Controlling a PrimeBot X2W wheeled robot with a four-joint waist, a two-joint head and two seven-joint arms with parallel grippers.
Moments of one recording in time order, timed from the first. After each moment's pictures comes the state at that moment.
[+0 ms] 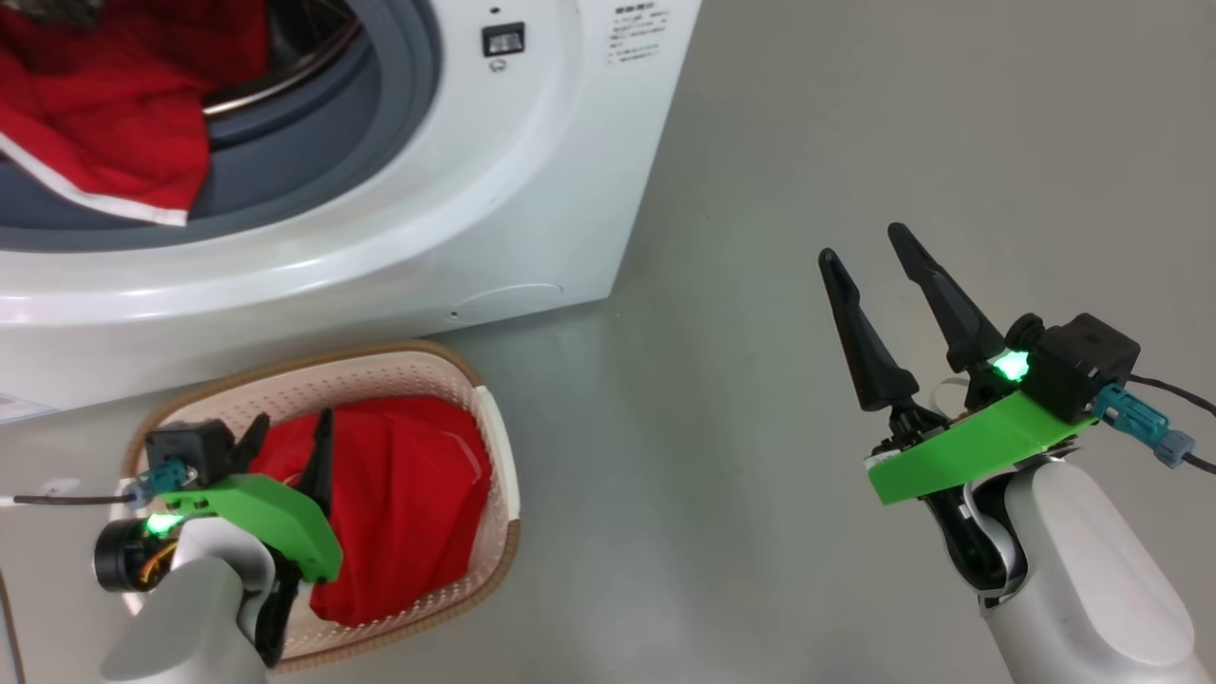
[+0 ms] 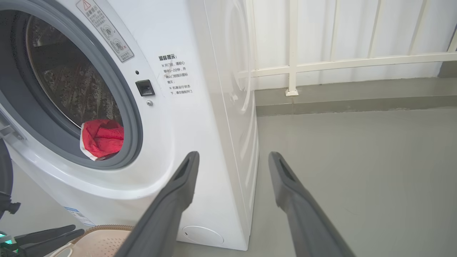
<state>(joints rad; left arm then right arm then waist) -0.65 0.18 -0.46 1.04 -0.59 -0.13 -0.25 -0.44 -0.19 0.24 0.19 0.43 0.13 -0.26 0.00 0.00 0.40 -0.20</state>
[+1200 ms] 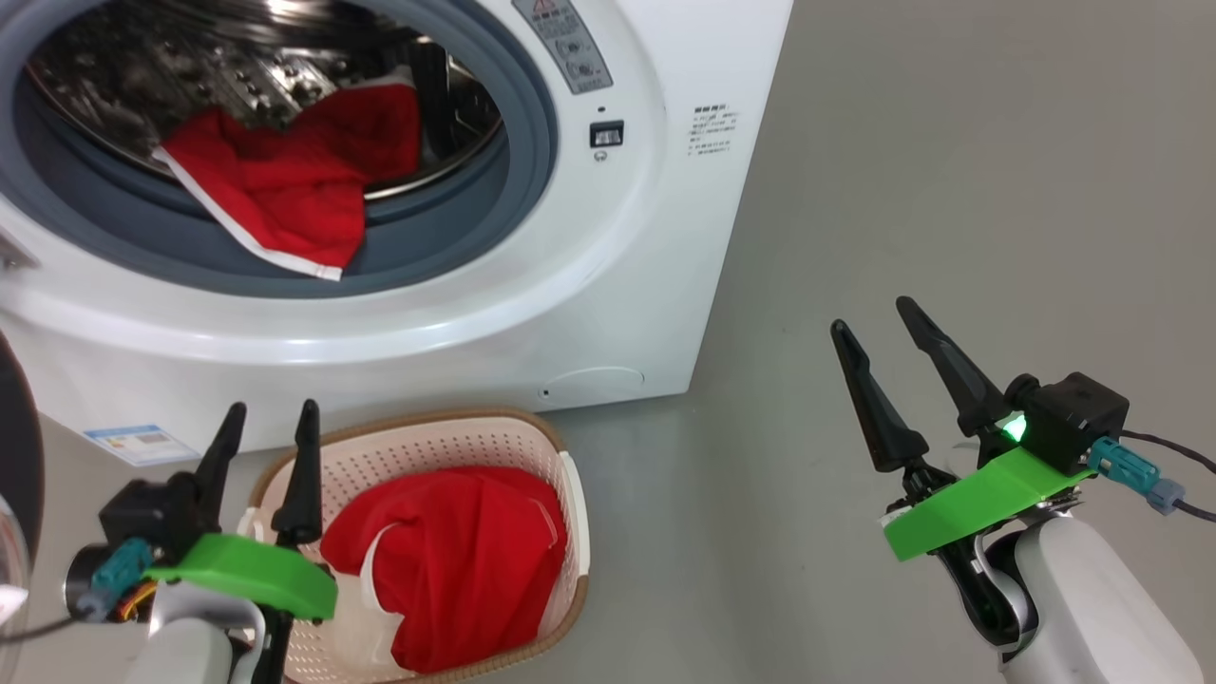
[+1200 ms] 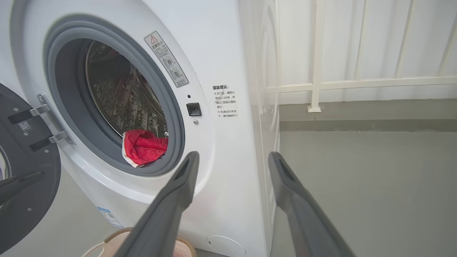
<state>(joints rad) -0.32 0.19 -0.21 0.44 -0.41 -0.07 -0.25 -0.35 -0.23 0.25 0.22 0.43 0.13 -0.26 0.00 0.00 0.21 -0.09</state>
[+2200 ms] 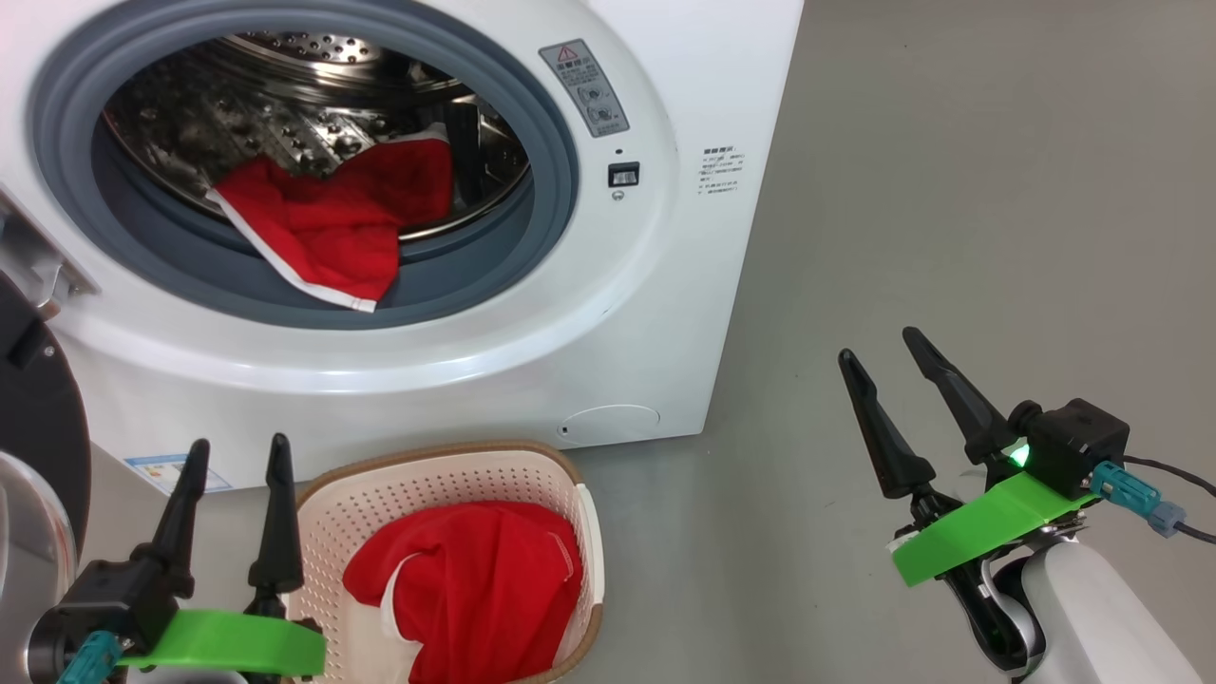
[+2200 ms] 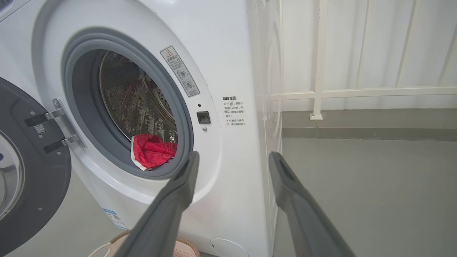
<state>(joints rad) -0.11 0.19 -0.15 0.12 -0.37 0.02 -0.25 -0.30 -0.24 0.24 0.23 0.43 0.13 -0.26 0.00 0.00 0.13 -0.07</state>
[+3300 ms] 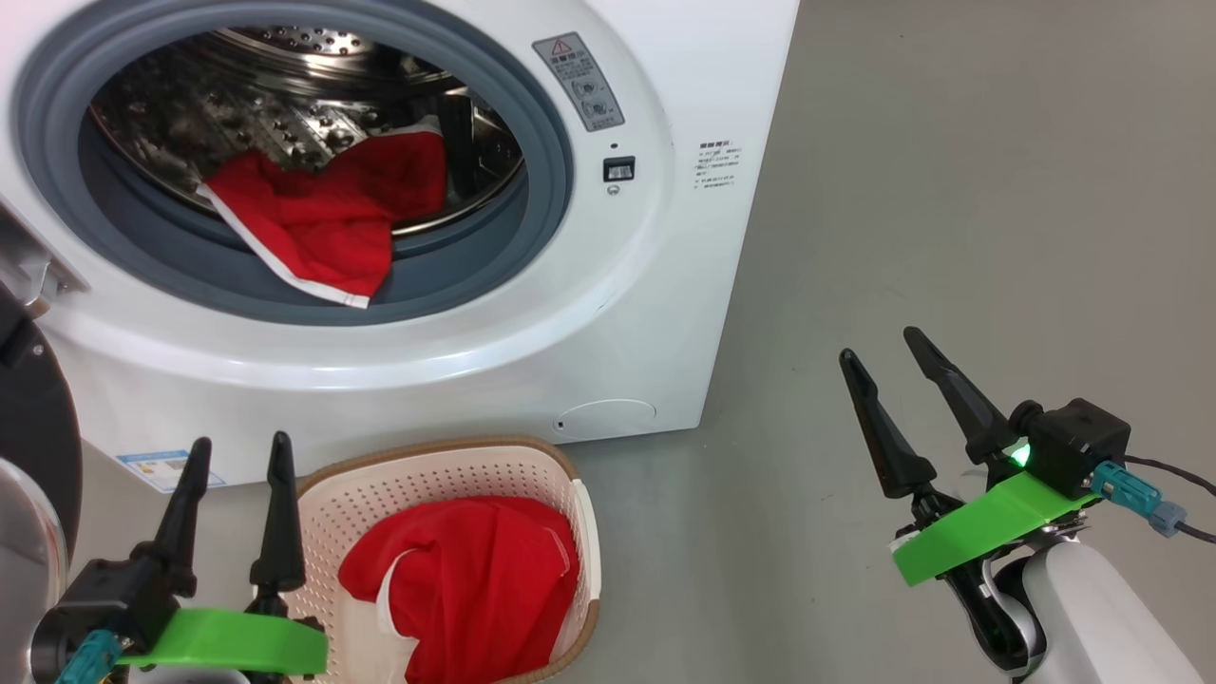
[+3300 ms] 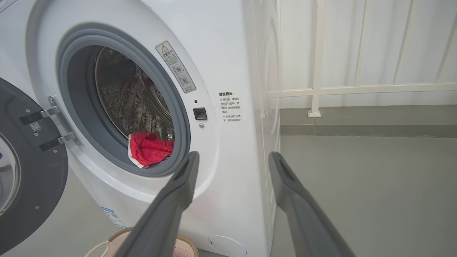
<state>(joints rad) -0.11 0.20 -0.16 0.11 -0.39 0.03 -0.25 -0.30 -0.24 0.24 0.23 0.43 0.13 -0.26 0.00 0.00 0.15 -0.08</state>
